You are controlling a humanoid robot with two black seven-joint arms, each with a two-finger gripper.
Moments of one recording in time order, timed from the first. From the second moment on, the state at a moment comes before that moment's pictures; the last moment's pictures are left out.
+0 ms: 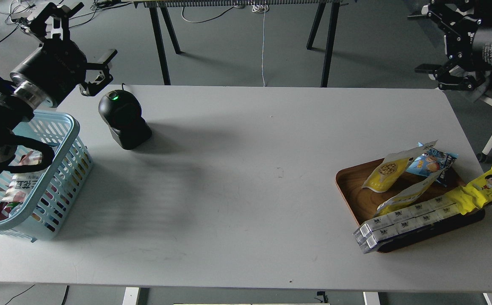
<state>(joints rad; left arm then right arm) -0.62 0.76 -0.84 -1.30 0.01 -0.19 -0.13 1.77 -1.02 -0.26 1.43 0.15 0.20 -0.41</state>
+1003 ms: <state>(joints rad) -0.62 0.76 -0.86 -1.30 0.01 -0.20 -0.13 2.31 -0.73 -1.17 1.69 0.35 0.02 -0.44</state>
